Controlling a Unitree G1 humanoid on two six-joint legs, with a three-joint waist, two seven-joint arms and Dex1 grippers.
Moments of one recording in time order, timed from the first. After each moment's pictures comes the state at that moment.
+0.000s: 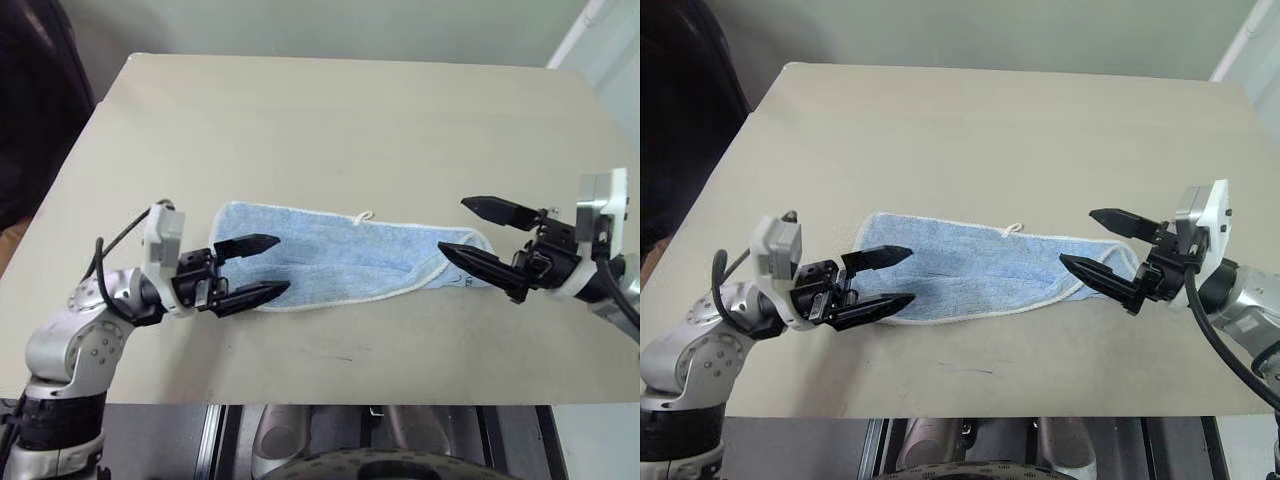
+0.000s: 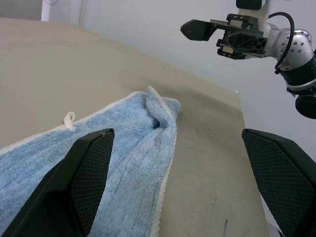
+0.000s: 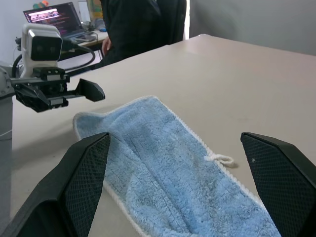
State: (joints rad) left arm -0.06 0.73 0.24 -0.31 -0.88 0.55 -1.16; right arm -0.05 -0.84 -0.37 -0.64 1.04 0.71 0.71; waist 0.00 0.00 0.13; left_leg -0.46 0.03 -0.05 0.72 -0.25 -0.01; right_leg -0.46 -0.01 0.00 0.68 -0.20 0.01
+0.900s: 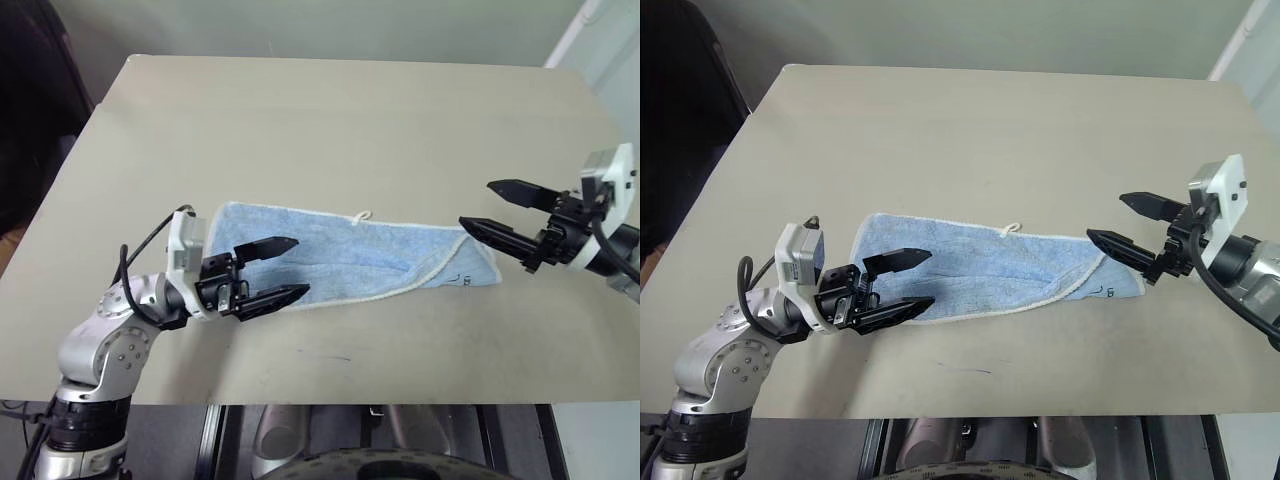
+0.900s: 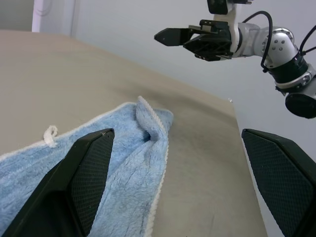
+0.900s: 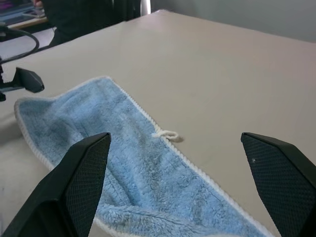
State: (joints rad) left arm -0.06 0.64 0.17 -0.32 -0.83 0.50 -1.13; right arm -0.17 -0.92 -0.32 -0.48 0.94 0.78 0.70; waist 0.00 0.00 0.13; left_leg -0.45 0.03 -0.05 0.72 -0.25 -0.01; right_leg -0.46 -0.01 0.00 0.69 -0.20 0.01
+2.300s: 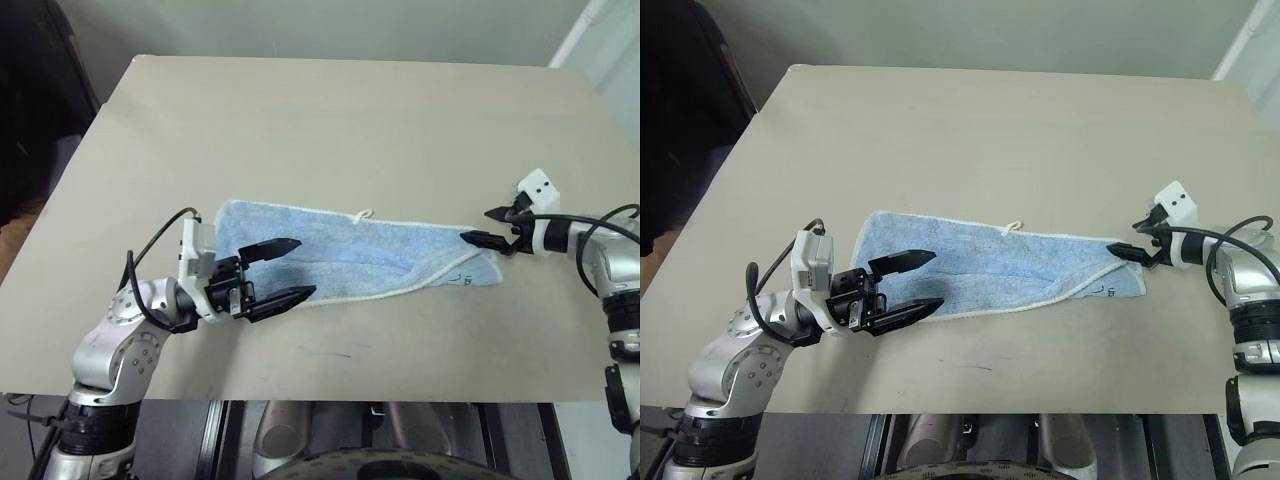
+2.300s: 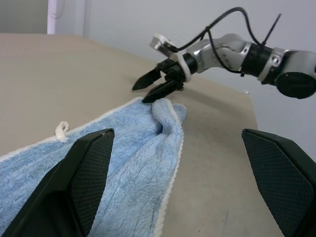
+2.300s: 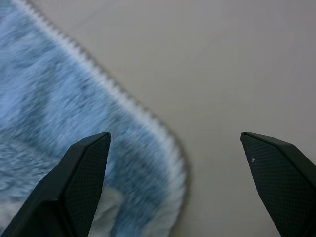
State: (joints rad) left arm -0.04 0.61 0.14 -0.35 -0.78 0.44 -1.08; right arm -0.52 -0.83 0.06 0.36 0.26 0.53 1.02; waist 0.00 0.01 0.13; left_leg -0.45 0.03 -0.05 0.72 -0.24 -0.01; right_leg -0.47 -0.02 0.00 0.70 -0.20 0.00
